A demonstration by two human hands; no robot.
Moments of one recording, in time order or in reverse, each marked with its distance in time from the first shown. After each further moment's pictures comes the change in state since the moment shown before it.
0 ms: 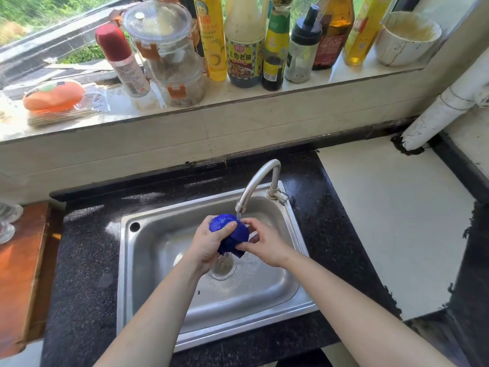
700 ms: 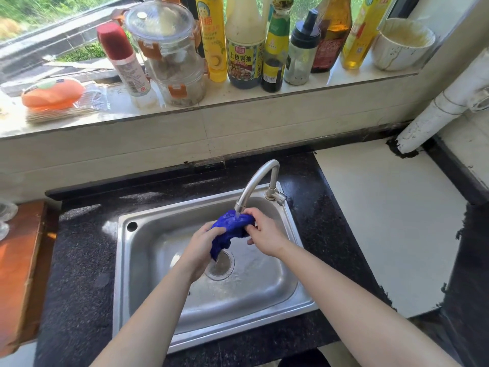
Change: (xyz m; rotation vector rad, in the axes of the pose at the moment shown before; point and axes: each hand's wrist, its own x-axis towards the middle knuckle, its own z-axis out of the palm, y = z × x) left_hand -0.003 -0.005 -0.011 0.172 -0.003 -0.023; right_hand 0.011 -0.015 -0.007 0.021 0.112 0.036
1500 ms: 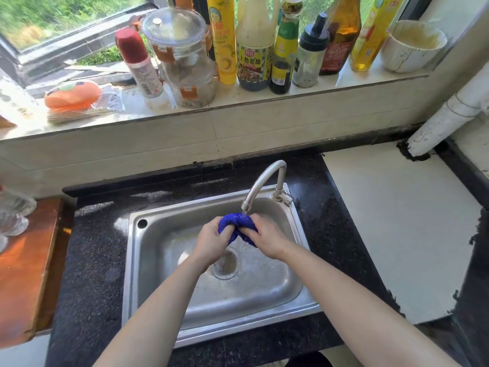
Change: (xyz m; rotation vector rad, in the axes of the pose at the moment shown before) left_hand -0.001 0.006 0.004 0.510 0.152 0.228; right_hand 0.000 -0.002 0.007 -0.324 -0.067 -0.003
